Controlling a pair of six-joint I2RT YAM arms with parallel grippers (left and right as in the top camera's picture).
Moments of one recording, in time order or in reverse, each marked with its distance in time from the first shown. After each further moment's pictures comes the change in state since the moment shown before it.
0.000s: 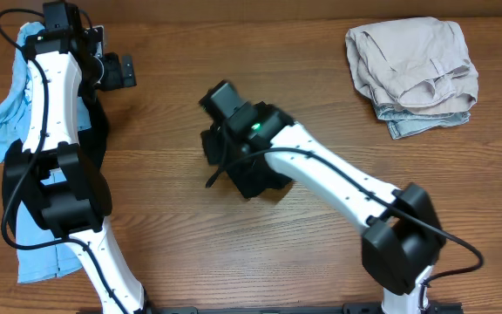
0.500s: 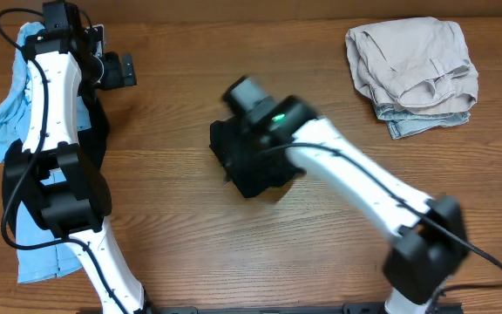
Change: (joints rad) left arm 0.000 0.000 0.000 0.005 0.007 0.000; right arm -0.105 -0.126 0.001 -0.287 -0.007 0.048
